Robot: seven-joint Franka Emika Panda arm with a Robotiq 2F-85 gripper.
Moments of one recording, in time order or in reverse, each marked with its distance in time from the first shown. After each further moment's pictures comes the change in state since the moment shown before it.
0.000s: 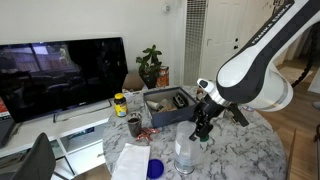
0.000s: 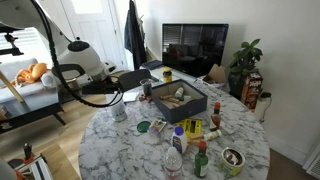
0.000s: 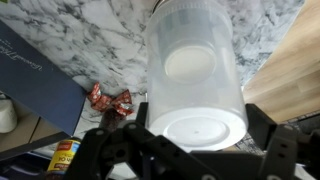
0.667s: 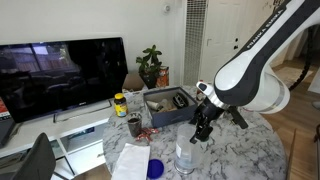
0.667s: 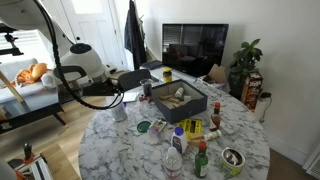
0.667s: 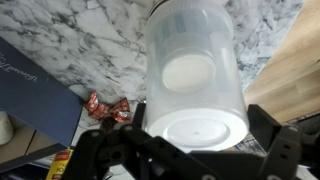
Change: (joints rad) arm -0.003 0.030 -0.001 0.008 0.000 -0.003 0.009
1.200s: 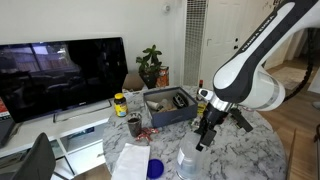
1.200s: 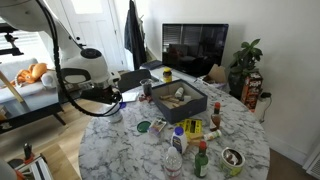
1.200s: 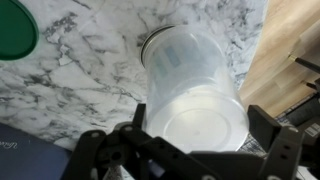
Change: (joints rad) arm -0.015 0.006 -0.052 -0.019 -0.004 -0.184 0.112
